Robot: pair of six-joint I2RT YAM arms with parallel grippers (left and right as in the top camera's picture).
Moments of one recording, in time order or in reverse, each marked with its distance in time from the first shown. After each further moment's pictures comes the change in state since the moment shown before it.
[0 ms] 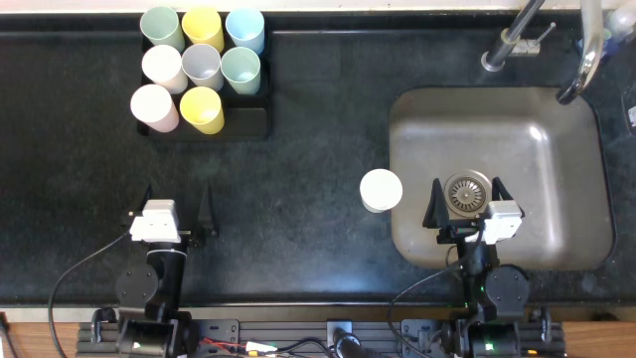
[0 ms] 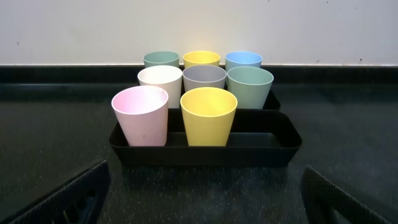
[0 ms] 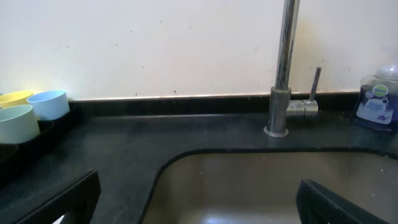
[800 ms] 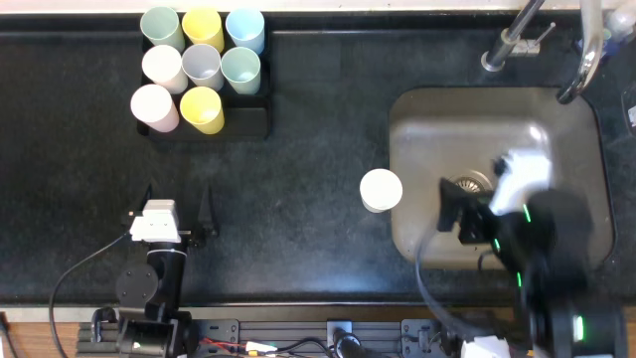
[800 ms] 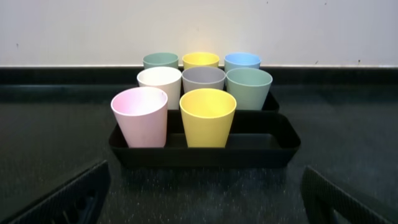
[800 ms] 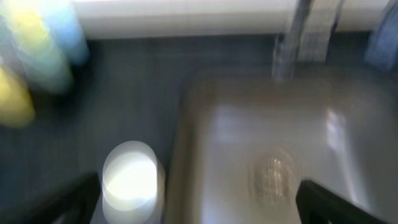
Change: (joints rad) left arm 0.000 -0.003 -0.002 0.002 0.003 0.000; right arm 0.060 0.741 1.043 -1.028 -0.021 0.007
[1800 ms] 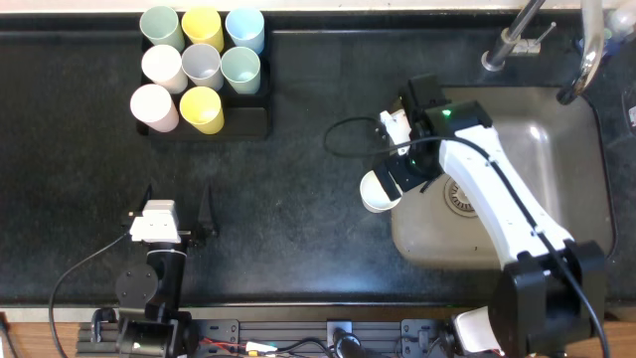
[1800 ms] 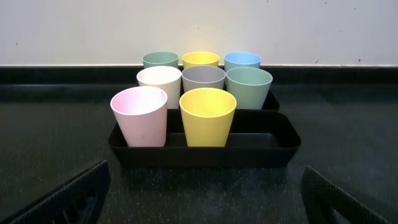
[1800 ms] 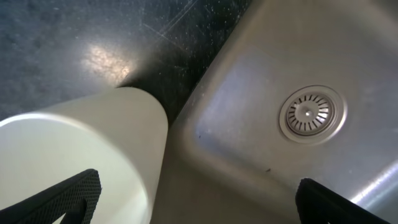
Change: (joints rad) left arm 0.000 -0.001 0.000 -0.001 0.001 0.000; right arm 0.183 0.906 0.197 -0.069 -0.002 -0.345
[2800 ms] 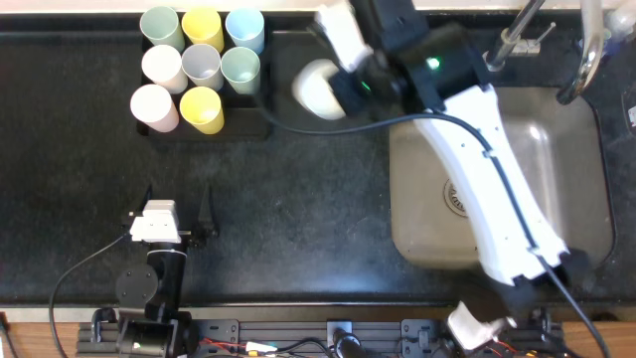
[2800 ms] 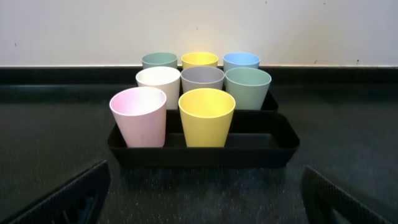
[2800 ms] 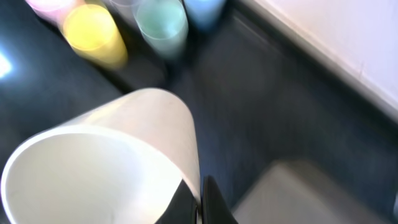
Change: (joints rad) left arm 0.000 0.000 0.000 -0.001 0.003 0.000; right arm 0.229 0.212 0.972 -0.211 -0.044 0.076
